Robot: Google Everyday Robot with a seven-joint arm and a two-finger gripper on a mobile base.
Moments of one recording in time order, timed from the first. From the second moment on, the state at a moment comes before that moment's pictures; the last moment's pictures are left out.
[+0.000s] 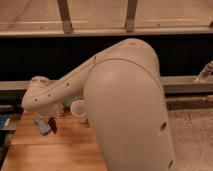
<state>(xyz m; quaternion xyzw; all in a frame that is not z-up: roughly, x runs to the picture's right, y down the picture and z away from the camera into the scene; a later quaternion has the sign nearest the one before) -0.277 0.132 0.715 -0.26 0.00 0.40 0.88</state>
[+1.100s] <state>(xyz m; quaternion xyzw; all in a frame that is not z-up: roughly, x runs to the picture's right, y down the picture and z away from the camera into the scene) -0.149 0.046 0.672 -0.19 -0.33 0.45 0.81</state>
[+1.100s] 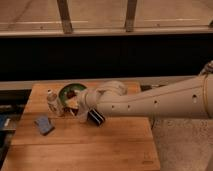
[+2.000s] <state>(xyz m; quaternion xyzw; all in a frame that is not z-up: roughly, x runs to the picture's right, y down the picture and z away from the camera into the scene) -0.137 0.018 0.667 -0.15 -0.28 0.42 0.85</state>
